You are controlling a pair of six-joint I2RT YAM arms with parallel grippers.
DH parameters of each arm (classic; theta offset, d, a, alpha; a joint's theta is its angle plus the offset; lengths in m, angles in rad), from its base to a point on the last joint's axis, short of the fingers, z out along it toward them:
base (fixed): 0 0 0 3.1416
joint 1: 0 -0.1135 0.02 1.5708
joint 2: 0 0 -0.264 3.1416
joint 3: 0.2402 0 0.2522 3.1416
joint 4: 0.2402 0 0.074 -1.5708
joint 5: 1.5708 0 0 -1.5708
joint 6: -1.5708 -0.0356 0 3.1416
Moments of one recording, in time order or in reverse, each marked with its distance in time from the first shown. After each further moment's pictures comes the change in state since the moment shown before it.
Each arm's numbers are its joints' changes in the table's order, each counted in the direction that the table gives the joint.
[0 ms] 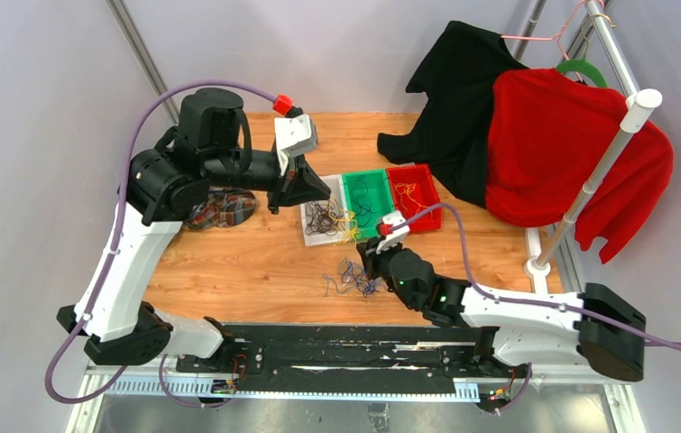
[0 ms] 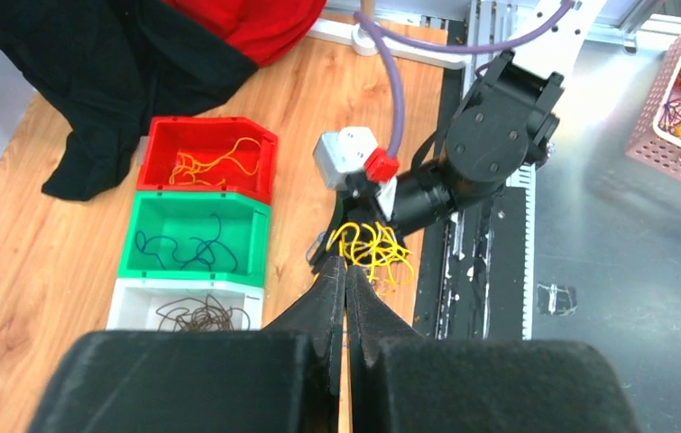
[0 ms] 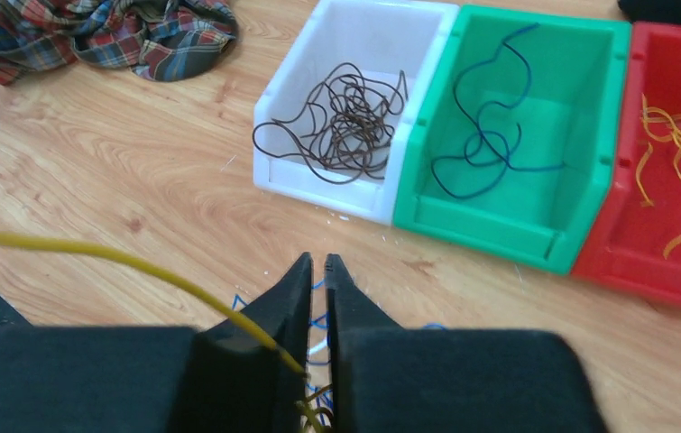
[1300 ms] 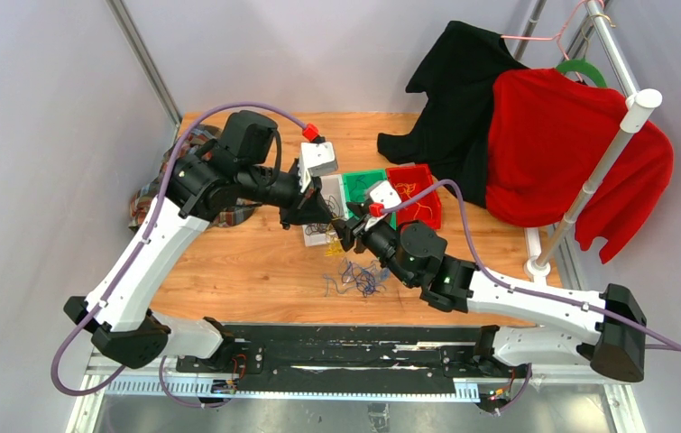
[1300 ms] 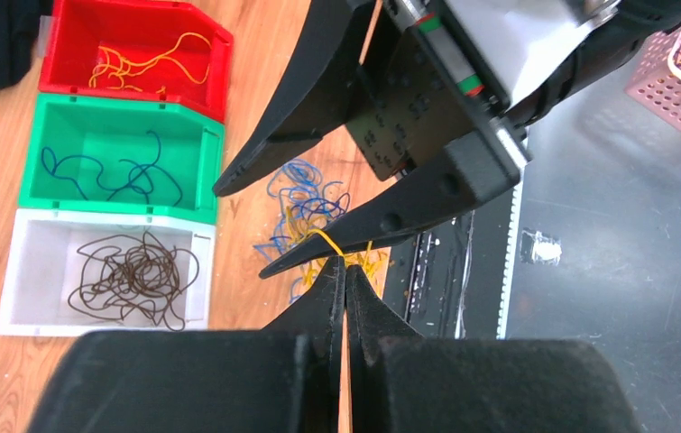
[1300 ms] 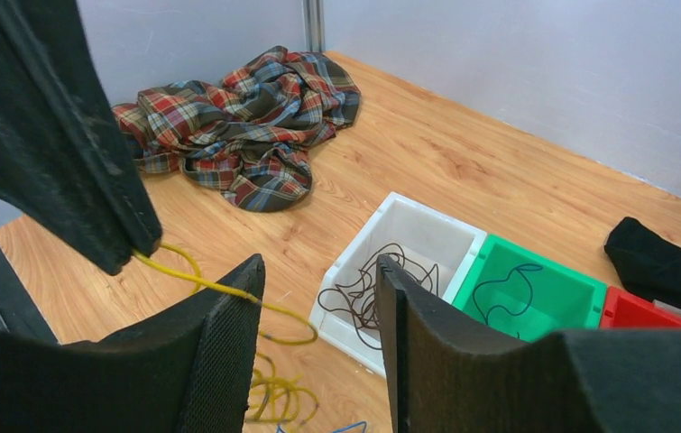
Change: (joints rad) left arm 0.000 -0.023 -0.281 -0.018 -0.022 -0.026; right arm 0.000 -0.052 0.290 0.051 -0.146 0.297
